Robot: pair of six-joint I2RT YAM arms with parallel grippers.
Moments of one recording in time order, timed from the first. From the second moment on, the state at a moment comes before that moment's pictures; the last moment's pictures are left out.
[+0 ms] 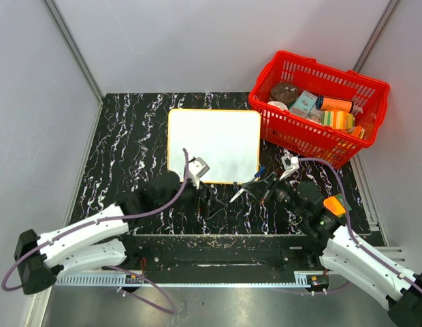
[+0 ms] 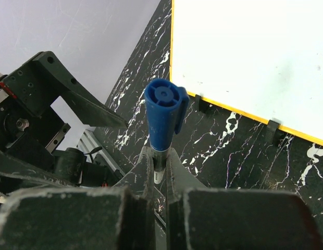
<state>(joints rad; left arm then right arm) -0.97 0.87 0.66 -0.14 0.14 -0.33 0.69 0.60 0.34 0.18 -0.15 0.76</state>
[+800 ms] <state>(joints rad) -1.08 1.26 0.86 -0.09 0.07 -0.27 0.69 0.56 0.34 0.17 -0.14 0.80</state>
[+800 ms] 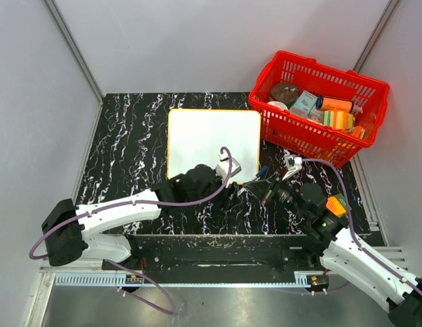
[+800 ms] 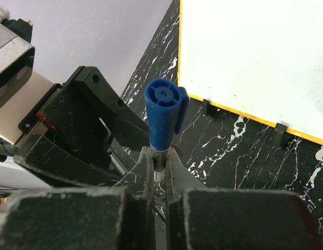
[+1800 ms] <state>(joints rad) -1.08 1.26 0.86 -0.08 0.13 -0.21 0.69 0.61 0.34 0.22 -0.26 0.80</state>
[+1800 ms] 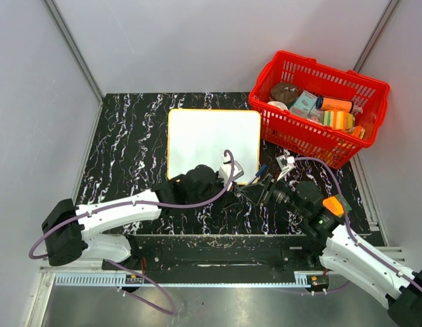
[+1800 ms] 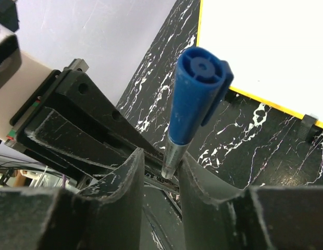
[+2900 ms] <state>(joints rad) -0.56 1.11 0.63 0.07 0.46 -0.40 0.69 0.54 0.35 0.04 -0.09 0.74</state>
